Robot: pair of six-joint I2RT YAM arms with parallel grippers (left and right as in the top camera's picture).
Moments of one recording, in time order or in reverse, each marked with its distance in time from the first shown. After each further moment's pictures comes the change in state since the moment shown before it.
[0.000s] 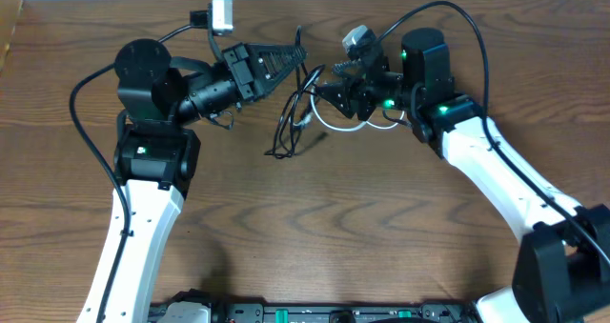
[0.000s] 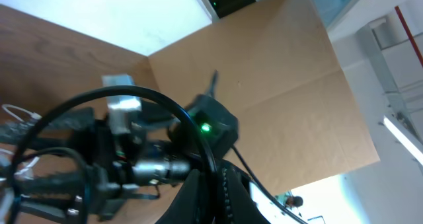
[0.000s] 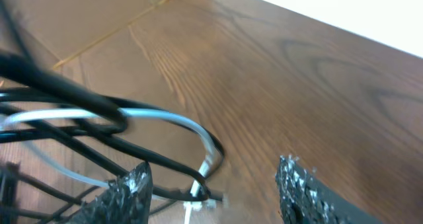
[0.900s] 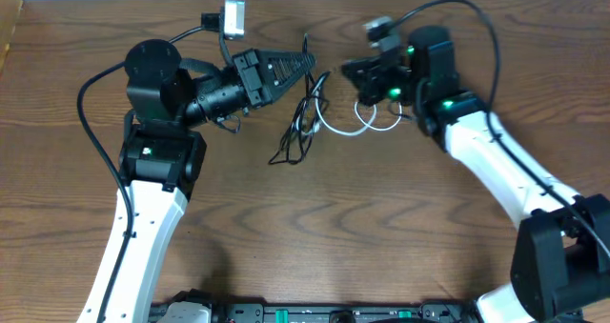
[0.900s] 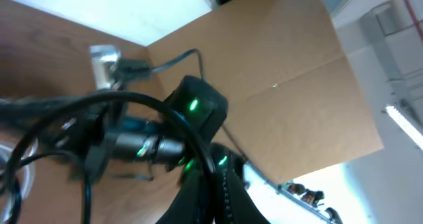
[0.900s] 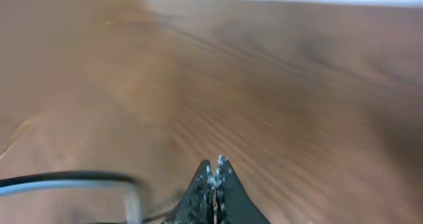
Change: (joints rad) left arm -0.028 -0.002 0.001 -0.066 0.000 0.076; right arm -0.074 0.027 0.004 -0.051 0.180 0.263
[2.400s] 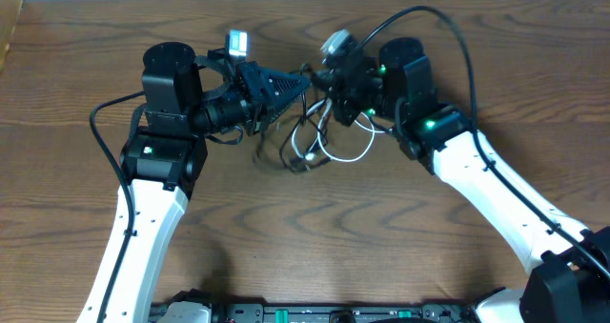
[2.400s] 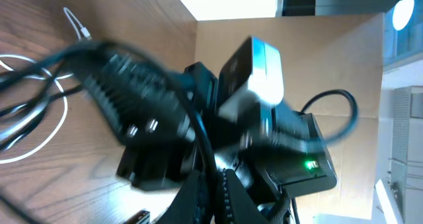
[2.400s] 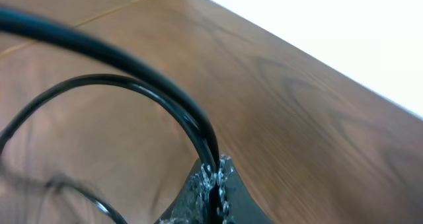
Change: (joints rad) left arm -0.002 0.005 -0.001 -0.305 -0.076 -0.158; right arm 0.181 -0.111 0.000 0.011 0.095 -0.285
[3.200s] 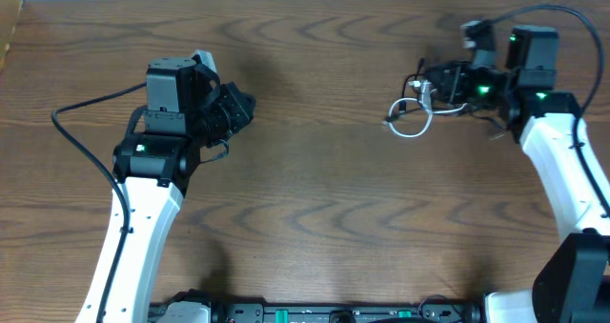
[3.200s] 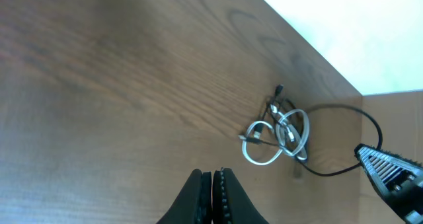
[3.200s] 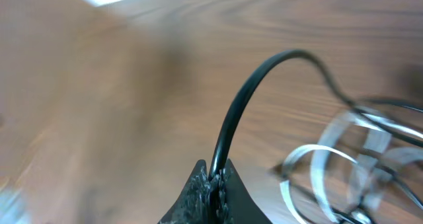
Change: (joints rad) left arm 0.039 0.008 0.004 -0.367 -0.580 0.498; right arm -0.486 0.003 0.007 -0.331 -0.338 0.173
